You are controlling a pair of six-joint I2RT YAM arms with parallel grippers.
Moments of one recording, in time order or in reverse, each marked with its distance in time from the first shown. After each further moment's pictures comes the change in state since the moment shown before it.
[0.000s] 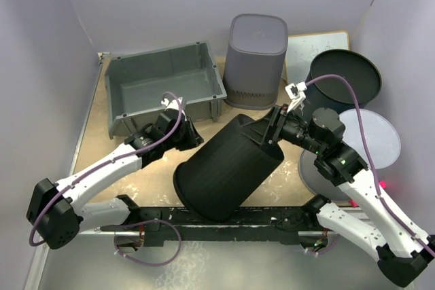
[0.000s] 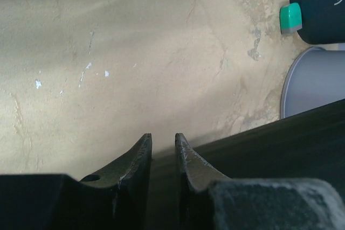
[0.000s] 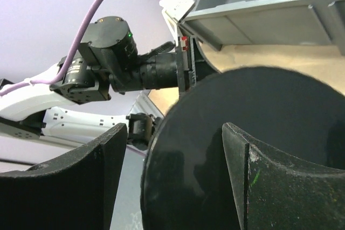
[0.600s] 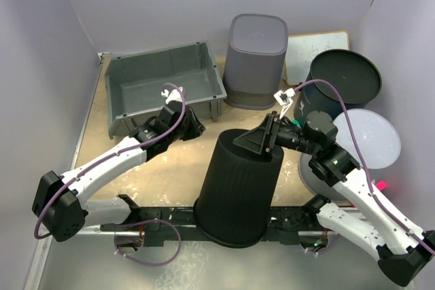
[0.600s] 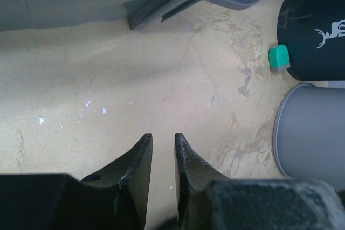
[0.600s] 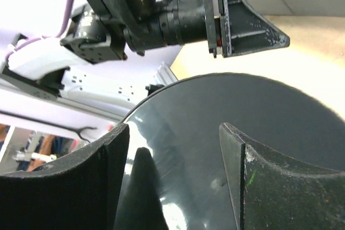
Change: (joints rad) left arm 0.000 0.083 0.084 0.065 -0.097 0.011; right arm 0.007 0.007 -0.106 0.127 -0.178 0.065
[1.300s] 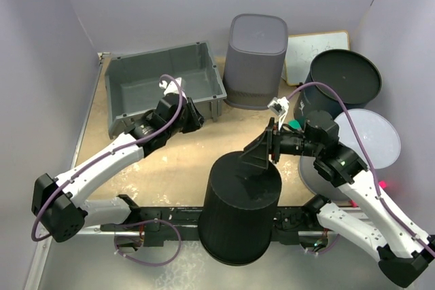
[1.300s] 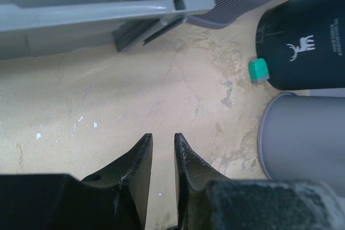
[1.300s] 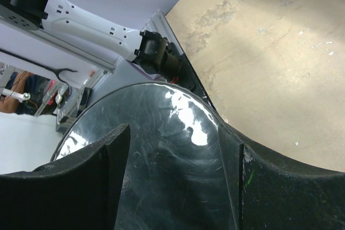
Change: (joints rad) left arm 0.000 -0.003 0.089 -0.040 -0.028 0.021; right arm 0.004 -0.003 0.068 -0.258 -0.173 -0.263
